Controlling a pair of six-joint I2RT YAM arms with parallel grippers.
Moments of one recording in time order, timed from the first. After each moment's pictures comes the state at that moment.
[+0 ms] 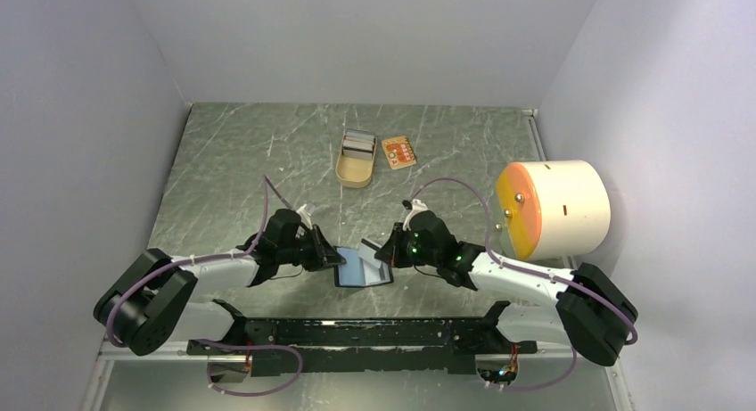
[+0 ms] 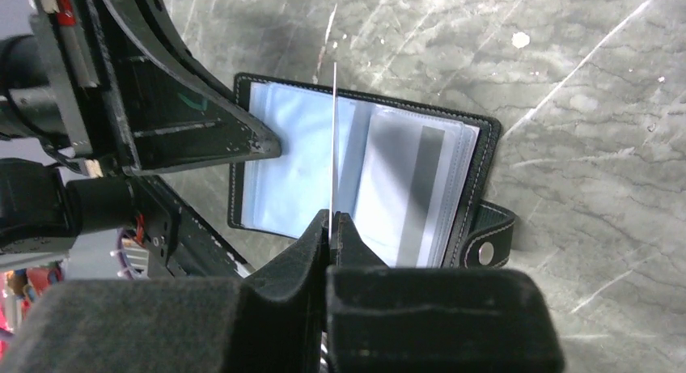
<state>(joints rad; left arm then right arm) -0.61 1.30 0.32 0.32 0.40 -0.98 0.85 1.18 0.47 0.10 -0.09 0.75</state>
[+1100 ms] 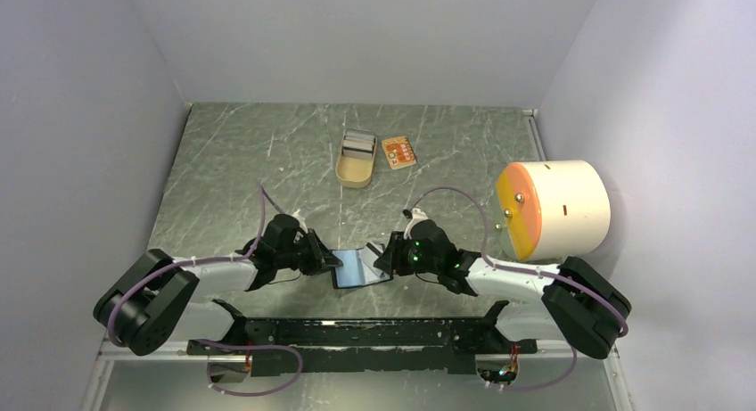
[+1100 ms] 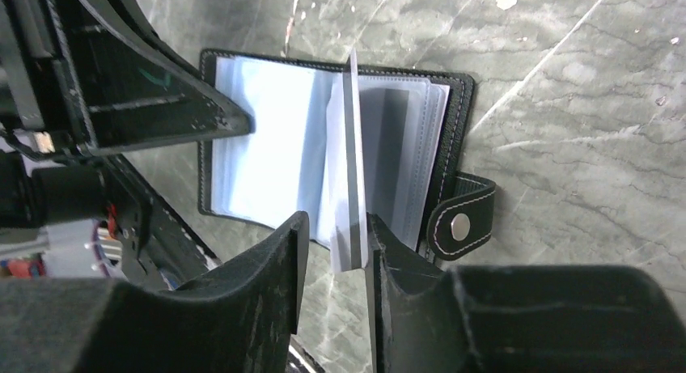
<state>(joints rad) -0.61 1.30 0.27 0.35 0.34 -1.07 0.85 1.23 0.36 0.28 -0.10 0.77</state>
